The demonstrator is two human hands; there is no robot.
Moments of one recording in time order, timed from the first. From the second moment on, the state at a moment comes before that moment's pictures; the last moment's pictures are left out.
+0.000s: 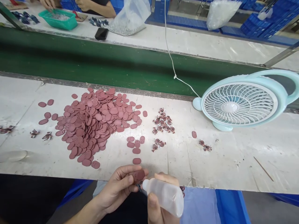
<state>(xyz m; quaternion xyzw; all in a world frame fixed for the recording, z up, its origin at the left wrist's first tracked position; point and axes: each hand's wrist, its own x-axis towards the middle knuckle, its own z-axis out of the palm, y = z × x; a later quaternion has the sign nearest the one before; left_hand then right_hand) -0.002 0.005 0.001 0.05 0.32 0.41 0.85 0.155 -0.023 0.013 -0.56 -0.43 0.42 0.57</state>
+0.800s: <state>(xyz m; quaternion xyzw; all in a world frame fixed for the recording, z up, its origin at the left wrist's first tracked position) -0.015 0.006 -0.001 0.06 0.36 0.41 0.84 0.207 0.065 -0.017 -0.66 -0.46 0.41 0.43</state>
